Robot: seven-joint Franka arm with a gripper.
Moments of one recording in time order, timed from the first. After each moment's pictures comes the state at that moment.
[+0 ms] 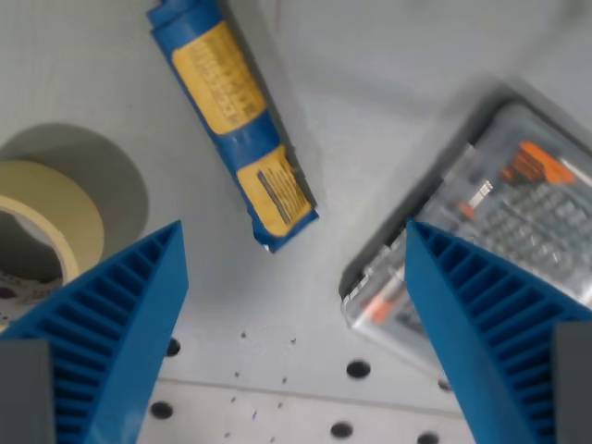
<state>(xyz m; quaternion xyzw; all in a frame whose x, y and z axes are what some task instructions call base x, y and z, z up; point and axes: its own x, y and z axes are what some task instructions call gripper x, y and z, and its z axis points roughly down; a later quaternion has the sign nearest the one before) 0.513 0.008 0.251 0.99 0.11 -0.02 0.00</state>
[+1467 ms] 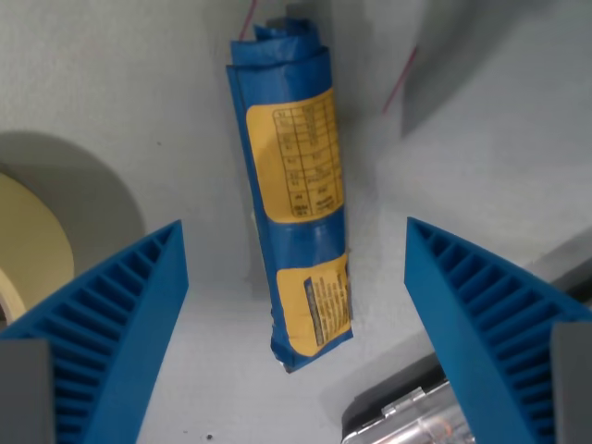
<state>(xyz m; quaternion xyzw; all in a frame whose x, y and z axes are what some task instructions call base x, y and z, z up) 0.520 0.039 0.163 0.97 0.24 -0.03 0.00</state>
